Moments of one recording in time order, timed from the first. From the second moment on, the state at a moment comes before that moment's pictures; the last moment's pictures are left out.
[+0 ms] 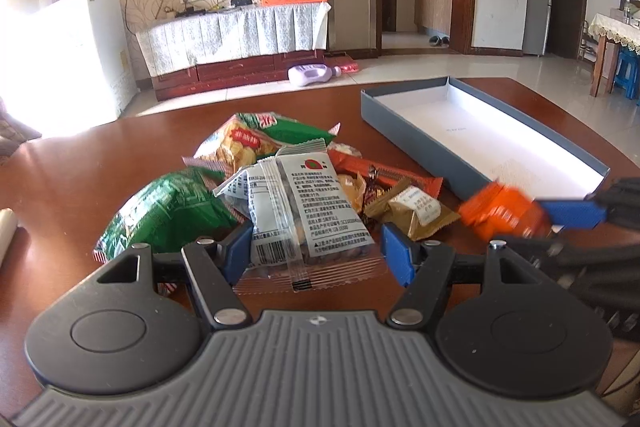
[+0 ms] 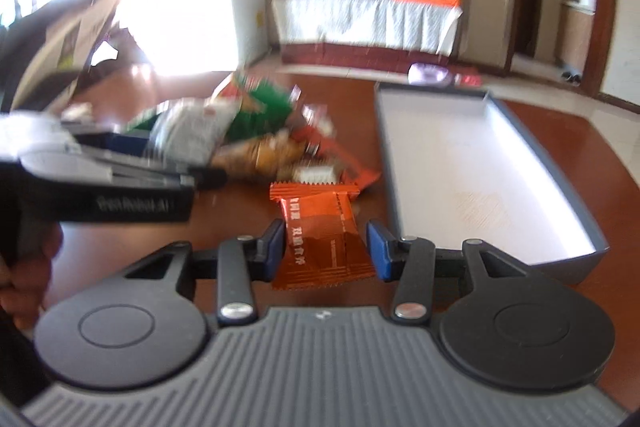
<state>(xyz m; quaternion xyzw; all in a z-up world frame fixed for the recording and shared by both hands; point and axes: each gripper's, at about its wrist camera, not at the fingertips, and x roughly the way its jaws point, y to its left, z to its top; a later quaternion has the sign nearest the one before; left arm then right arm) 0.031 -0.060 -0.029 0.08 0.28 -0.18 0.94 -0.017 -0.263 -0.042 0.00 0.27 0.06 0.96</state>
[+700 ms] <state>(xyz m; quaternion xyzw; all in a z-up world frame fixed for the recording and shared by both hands) 0.020 -0.138 -0.016 0.11 0.22 -0.21 0.95 -0.029 -0.310 -0.023 0.05 0.19 -0.05 0.98</state>
